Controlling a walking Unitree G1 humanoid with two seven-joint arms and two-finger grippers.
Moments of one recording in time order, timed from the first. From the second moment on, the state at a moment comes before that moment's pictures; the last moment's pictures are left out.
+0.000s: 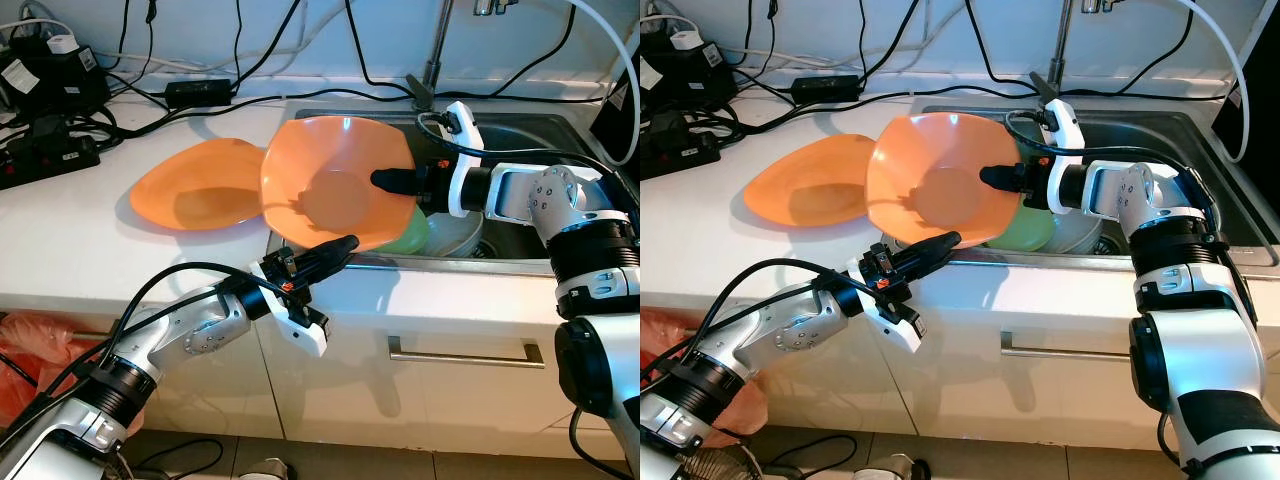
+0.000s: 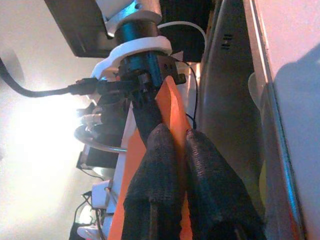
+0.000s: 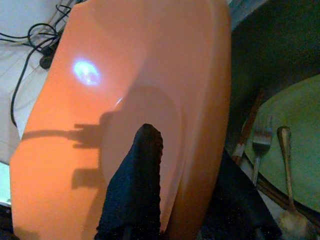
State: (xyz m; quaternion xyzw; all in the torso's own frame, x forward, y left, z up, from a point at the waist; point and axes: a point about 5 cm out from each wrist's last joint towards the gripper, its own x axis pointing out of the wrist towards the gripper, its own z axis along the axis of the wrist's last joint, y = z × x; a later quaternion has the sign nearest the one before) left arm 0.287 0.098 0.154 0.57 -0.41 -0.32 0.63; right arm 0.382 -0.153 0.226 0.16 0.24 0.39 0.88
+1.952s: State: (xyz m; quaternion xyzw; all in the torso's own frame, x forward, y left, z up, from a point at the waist) left arm 0.306 0.106 0.185 0.32 -0.29 -0.30 0.85; right arm 0.405 -0.197 0.194 0.15 0.14 0.12 0.97
